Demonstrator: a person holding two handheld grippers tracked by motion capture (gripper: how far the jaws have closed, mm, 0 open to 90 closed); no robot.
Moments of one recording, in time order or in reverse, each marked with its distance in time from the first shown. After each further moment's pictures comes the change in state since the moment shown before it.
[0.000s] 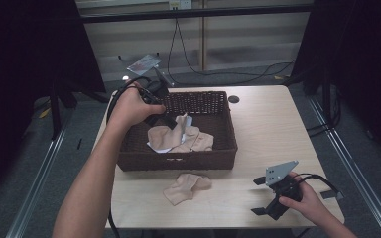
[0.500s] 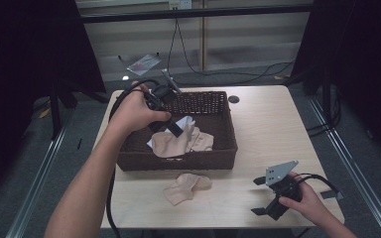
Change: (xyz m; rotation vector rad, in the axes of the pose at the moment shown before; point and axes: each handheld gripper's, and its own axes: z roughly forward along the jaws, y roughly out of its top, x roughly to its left) left arm -0.034 -0.002 -0.002 0.048 -0.044 0.112; right arm 0.000 0.000 0.000 -0.001 0.001 0.002
